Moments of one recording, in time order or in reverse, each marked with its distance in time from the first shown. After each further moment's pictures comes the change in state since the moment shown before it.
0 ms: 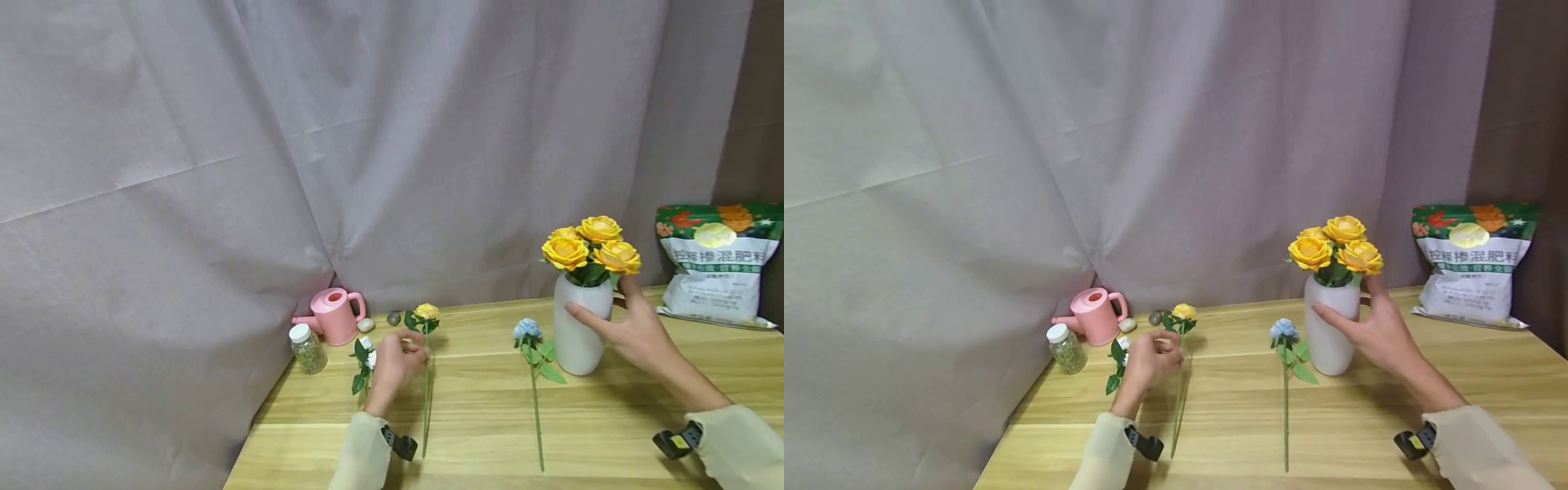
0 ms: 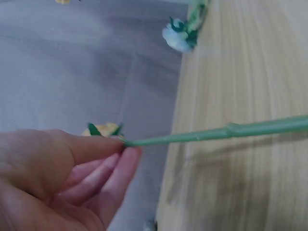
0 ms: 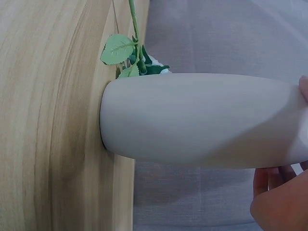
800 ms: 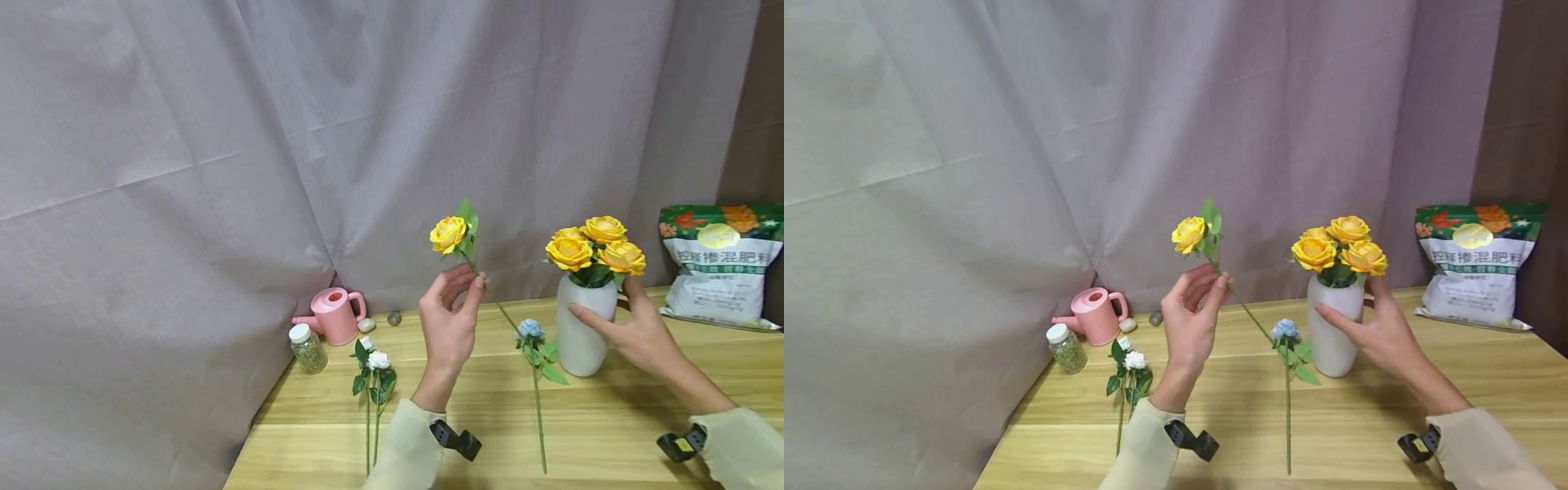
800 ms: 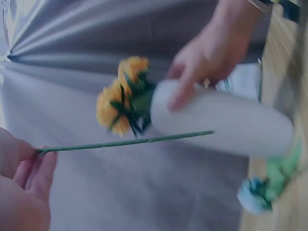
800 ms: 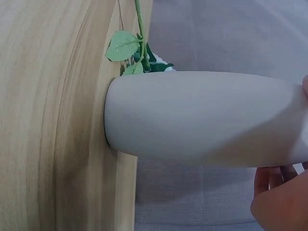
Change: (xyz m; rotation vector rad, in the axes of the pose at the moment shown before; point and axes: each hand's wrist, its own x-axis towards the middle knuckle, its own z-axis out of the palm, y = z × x) left_hand -0.006 0.147 0.042 -0.648 0.196 0.595; right_hand 0.000 0.003 0.003 -0.006 0.014 -0.021
